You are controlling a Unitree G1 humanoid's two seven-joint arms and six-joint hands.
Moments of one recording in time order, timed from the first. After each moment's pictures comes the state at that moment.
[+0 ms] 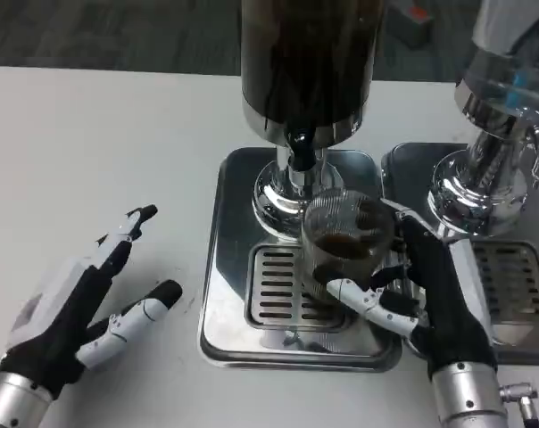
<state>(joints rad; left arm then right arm) -0.05 0.51 -0.06 0.73 0.36 -0.85 0.11 0.10 -0.01 0.18 0.10 -0.37 -0.21 -0.26</state>
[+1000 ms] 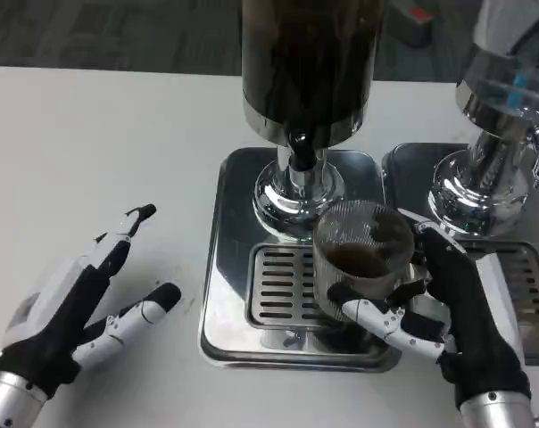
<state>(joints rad) -0.05 0.53 -0.06 0.72 0.37 -0.86 0.11 0.29 -0.04 0.19 -0.17 -0.39 -0.15 -0.18</state>
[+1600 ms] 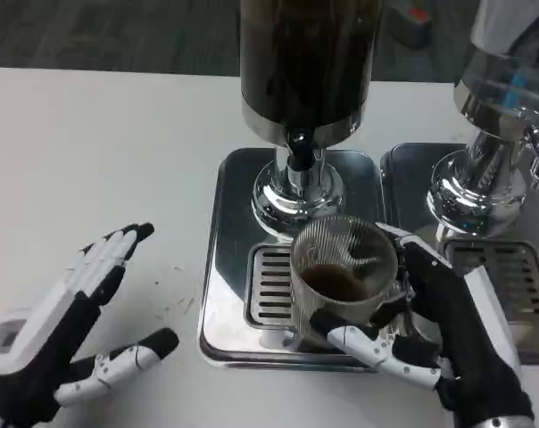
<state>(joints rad) 0.16 0.62 -0.01 0.45 0.52 -0.84 0.20 0.42 -0.08 0.23 -0.33 -0.37 -0.13 -0.08</state>
